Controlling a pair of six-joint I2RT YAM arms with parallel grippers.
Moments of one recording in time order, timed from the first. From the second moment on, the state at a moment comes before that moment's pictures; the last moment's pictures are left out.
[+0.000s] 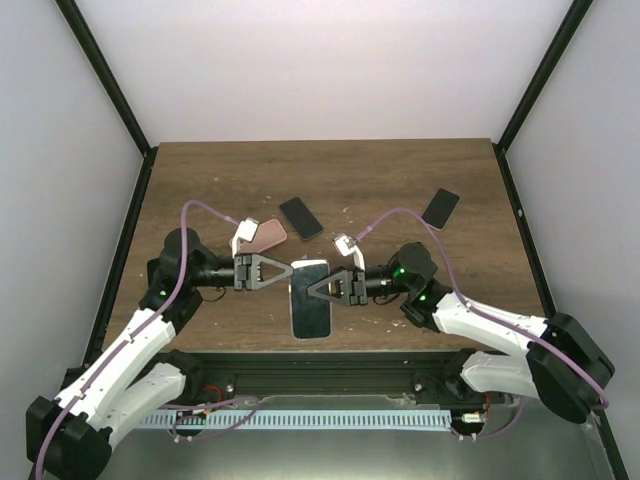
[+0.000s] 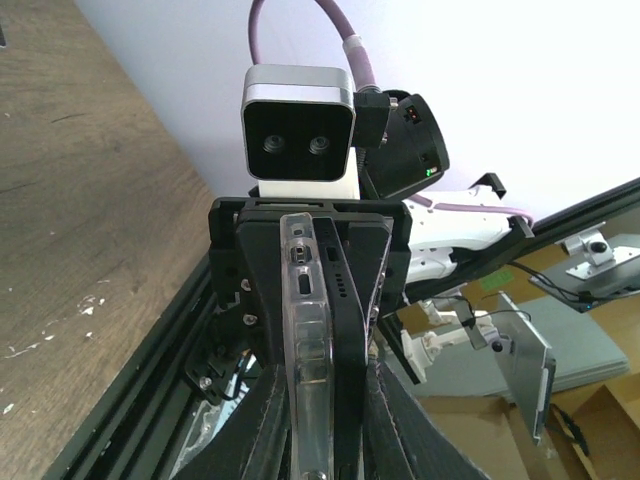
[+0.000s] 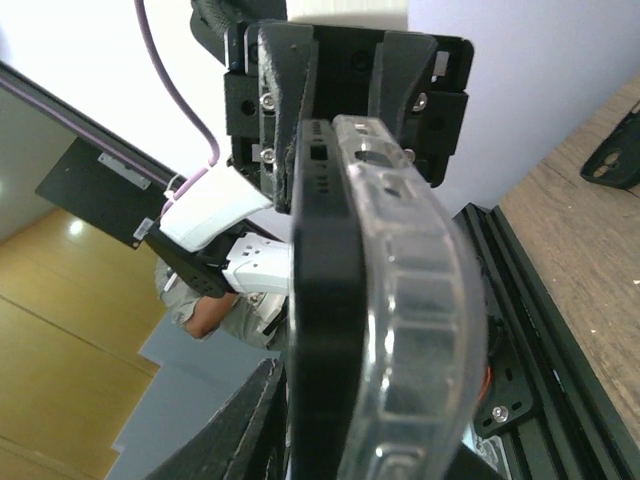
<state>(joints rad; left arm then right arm) -0.44 0.82 0.59 0.17 1.11 -0.98 0.79 1.16 0.51 0.81 -0.95 1.05</state>
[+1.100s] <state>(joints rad) -0.44 0.84 0.65 0.01 1.09 -0.86 0.79 1.14 0.54 0.68 -0.92 0.98</state>
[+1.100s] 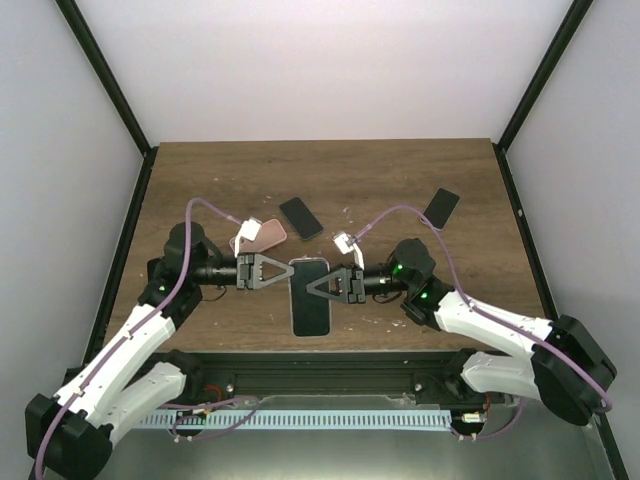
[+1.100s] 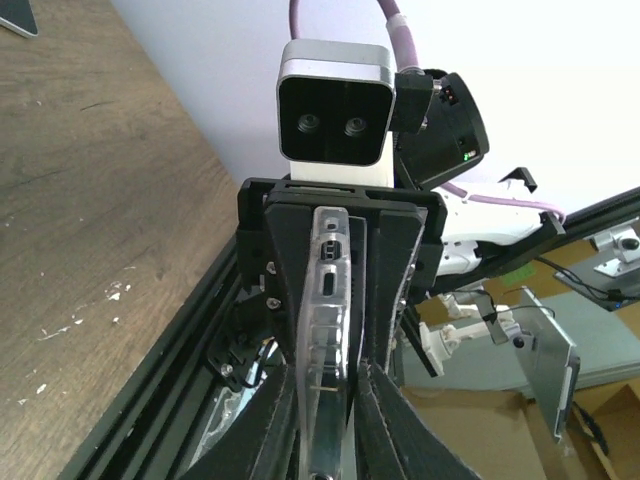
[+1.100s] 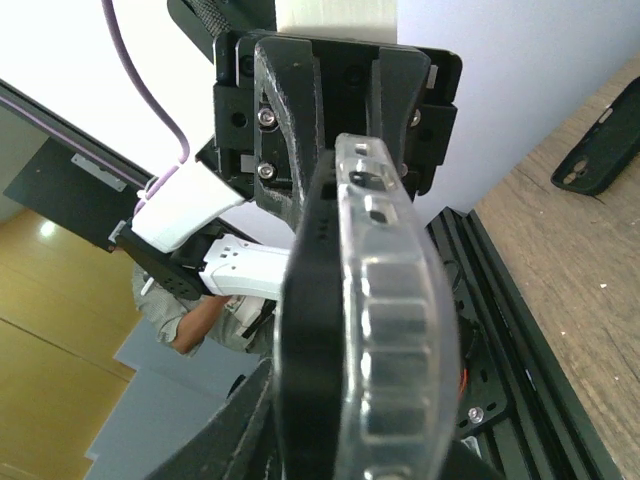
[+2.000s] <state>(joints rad) -0.44 0.88 0.65 -0.02 1.07 -0.79 0.78 1.04 0.53 0.55 -0.76 1.01</state>
